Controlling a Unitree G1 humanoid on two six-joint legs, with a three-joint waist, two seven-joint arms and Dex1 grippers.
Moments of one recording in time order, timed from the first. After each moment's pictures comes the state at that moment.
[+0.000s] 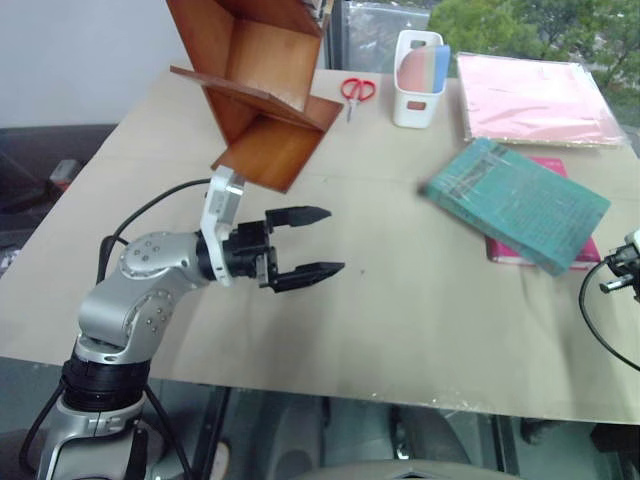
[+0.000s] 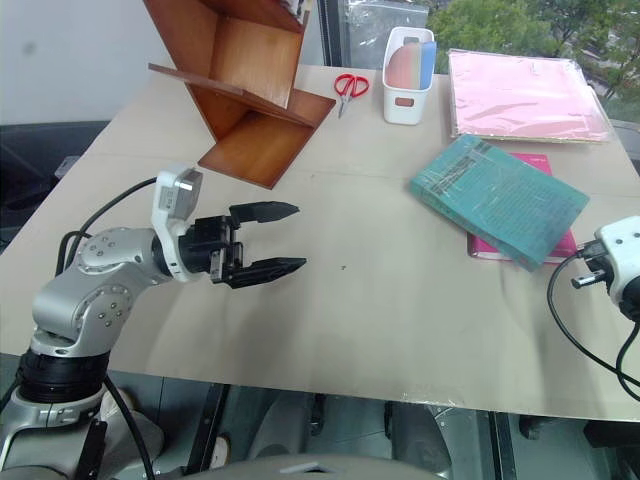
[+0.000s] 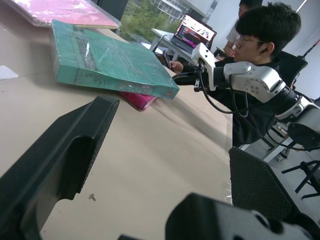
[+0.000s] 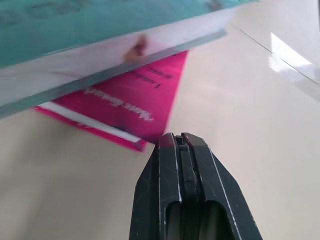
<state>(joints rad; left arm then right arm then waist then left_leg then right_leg) -0.35 0.69 0.08 -0.34 -0.71 0.51 -1.05 -0.03 -0.83 -0.42 -0.08 0.19 0.57 0.57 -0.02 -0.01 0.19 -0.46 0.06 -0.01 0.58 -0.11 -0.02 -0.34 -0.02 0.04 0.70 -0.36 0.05</state>
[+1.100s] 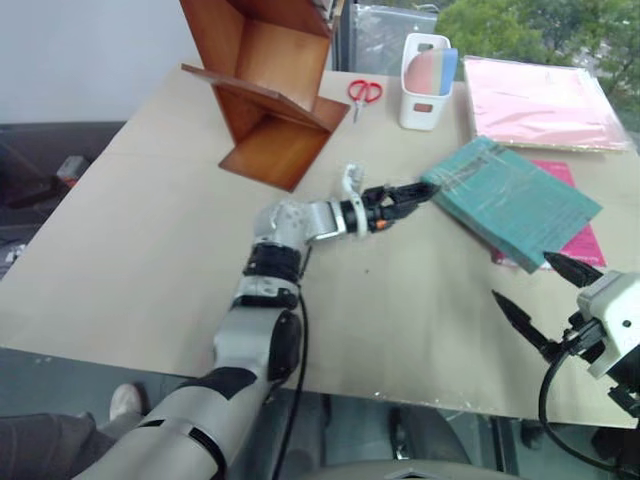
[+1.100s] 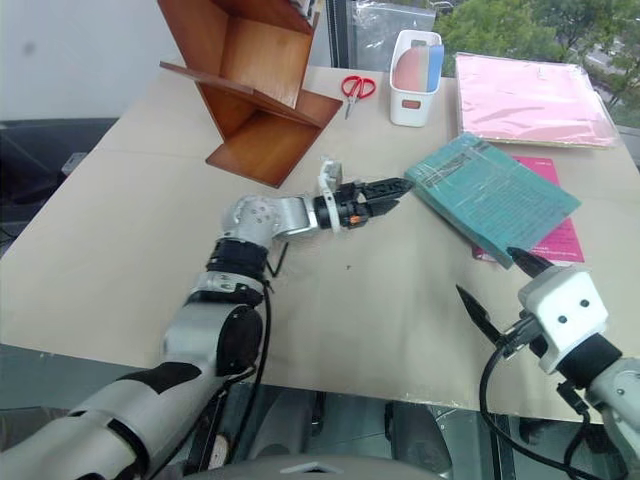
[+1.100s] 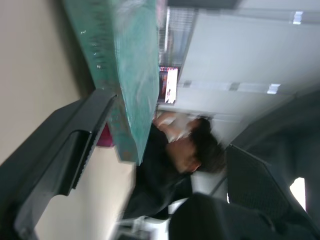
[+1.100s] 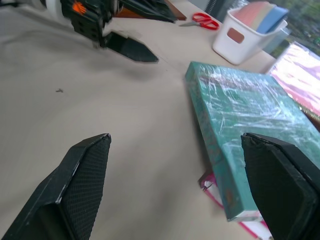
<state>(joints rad) -1.07 -0.04 0.31 0.80 -0.78 1.06 -0.46 0.50 -0.58 -0.45 -1.02 0.40 0.53 0.47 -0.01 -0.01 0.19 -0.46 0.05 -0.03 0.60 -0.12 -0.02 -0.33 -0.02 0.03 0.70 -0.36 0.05</state>
